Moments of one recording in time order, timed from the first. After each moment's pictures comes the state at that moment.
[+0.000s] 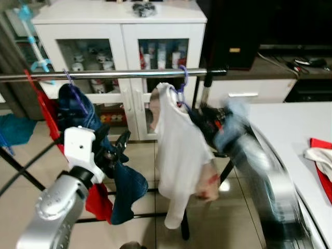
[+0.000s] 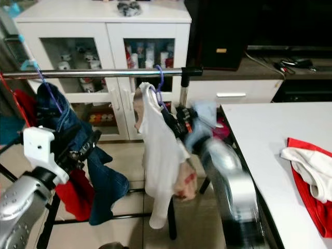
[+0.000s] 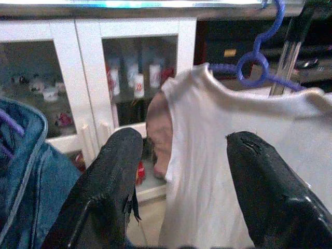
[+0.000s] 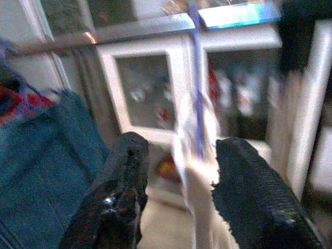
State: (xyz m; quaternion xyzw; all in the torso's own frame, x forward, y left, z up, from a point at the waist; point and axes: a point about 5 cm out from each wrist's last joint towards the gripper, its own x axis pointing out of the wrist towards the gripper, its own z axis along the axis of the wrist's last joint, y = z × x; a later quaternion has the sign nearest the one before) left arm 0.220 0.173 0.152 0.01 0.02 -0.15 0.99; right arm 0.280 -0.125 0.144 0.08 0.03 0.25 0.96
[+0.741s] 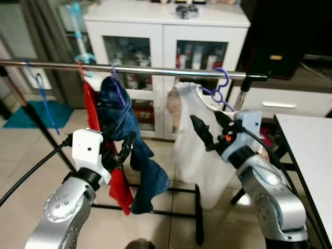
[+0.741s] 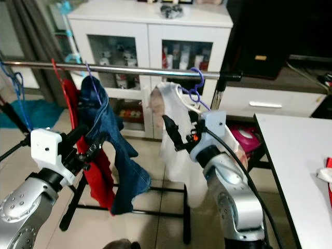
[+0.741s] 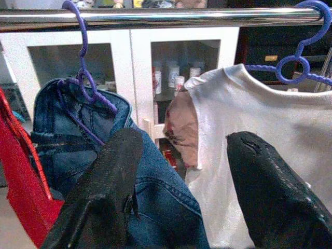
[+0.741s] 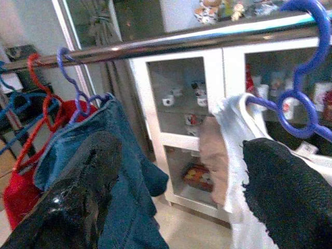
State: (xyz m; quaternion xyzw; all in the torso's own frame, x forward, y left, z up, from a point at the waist) left arm 0.217 0.161 0.154 0.00 0.01 -0.16 0.99; right arm 0.262 -0.128 0.152 0.10 0.01 0.22 0.97
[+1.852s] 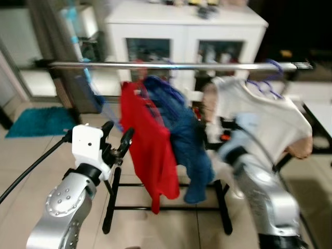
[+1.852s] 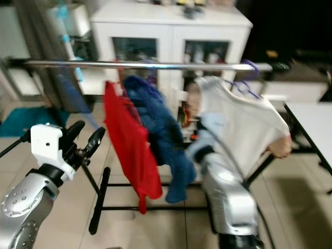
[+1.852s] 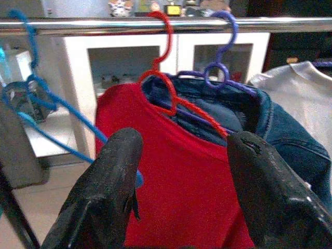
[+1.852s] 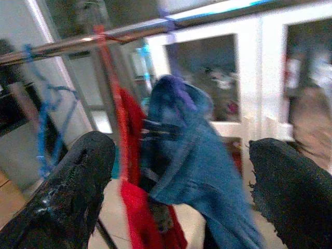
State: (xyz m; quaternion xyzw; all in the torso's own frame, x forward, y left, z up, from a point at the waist) left arm 0.224 0.165 0.157 0.01 0.01 -0.14 0.99; right arm 0.275 -0.113 0.148 0.12 0.05 0.19 0.97
